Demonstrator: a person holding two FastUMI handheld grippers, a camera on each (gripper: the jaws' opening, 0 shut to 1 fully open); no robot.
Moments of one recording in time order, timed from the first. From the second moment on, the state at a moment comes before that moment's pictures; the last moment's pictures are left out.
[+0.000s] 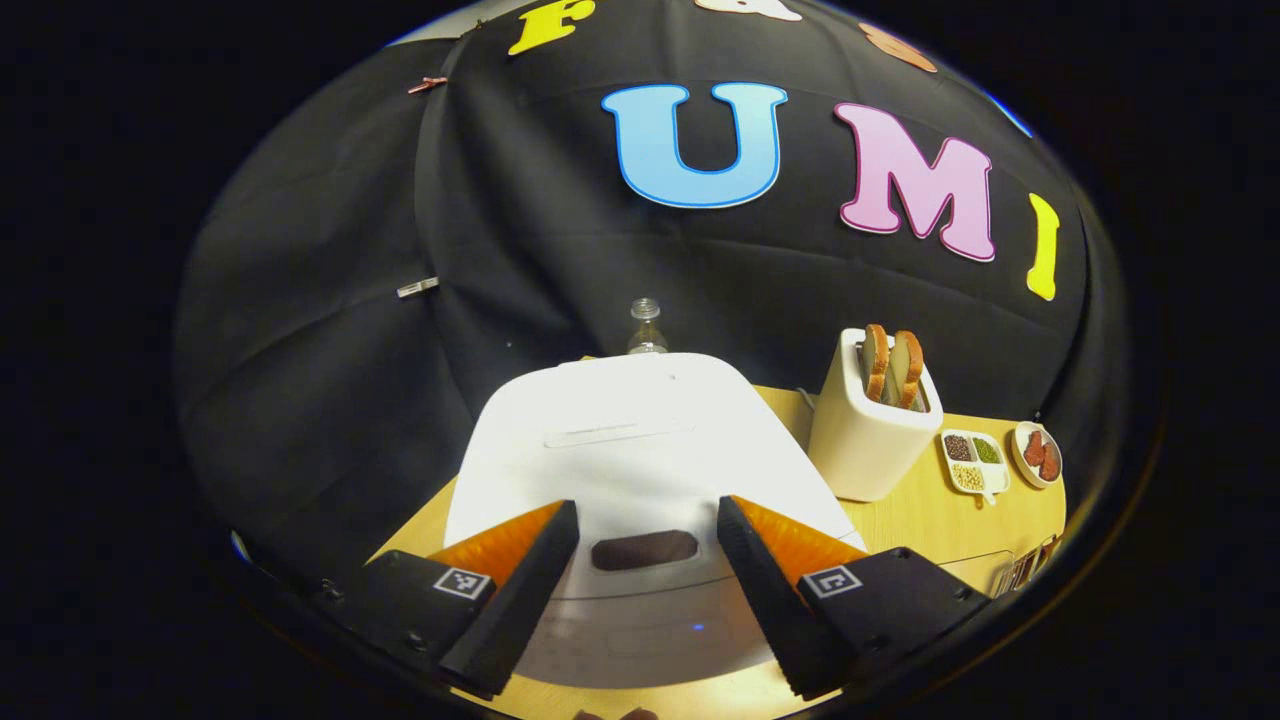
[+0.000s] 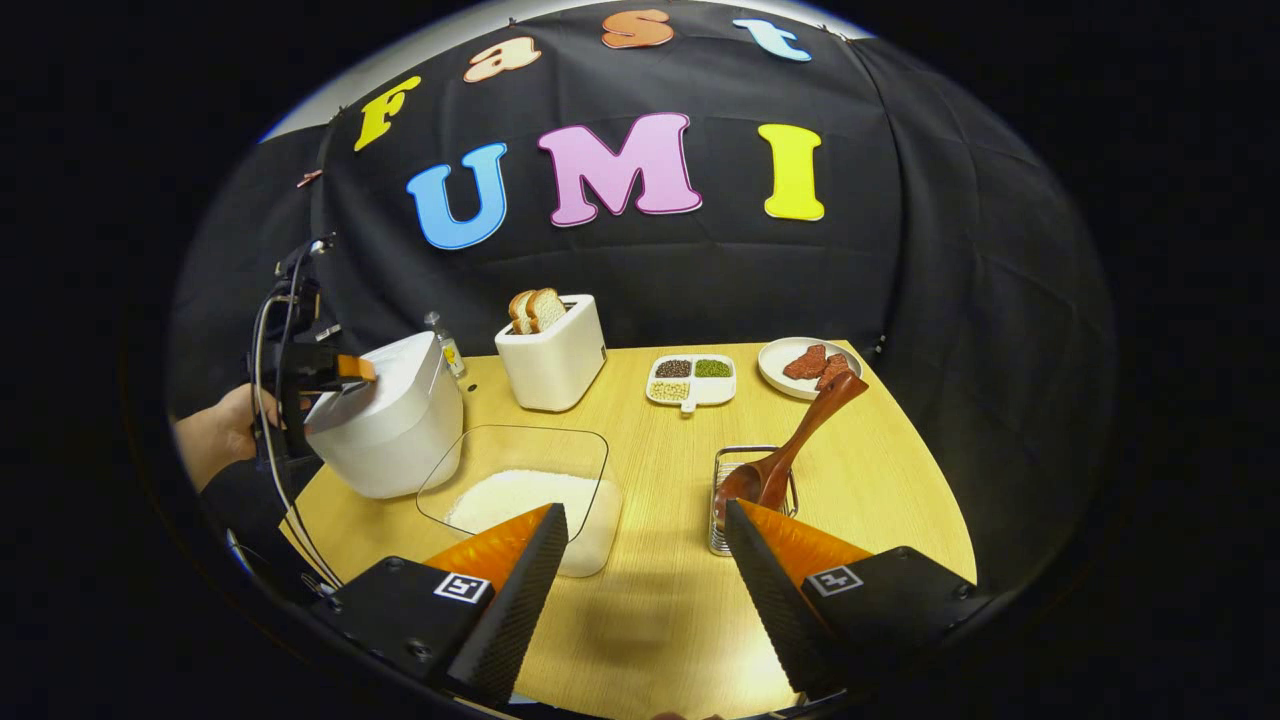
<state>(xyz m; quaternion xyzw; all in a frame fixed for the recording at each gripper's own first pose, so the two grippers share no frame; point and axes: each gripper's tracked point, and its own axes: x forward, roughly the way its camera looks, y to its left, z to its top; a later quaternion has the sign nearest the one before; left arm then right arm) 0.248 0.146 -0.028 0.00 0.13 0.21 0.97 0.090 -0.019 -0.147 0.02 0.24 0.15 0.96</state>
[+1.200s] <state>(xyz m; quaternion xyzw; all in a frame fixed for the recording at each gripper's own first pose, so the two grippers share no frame) -0.038 0.051 0.036 0.03 -0.05 0.08 1.00 -0.012 -0.031 -0.006 0.06 0.05 0.01 1.00</state>
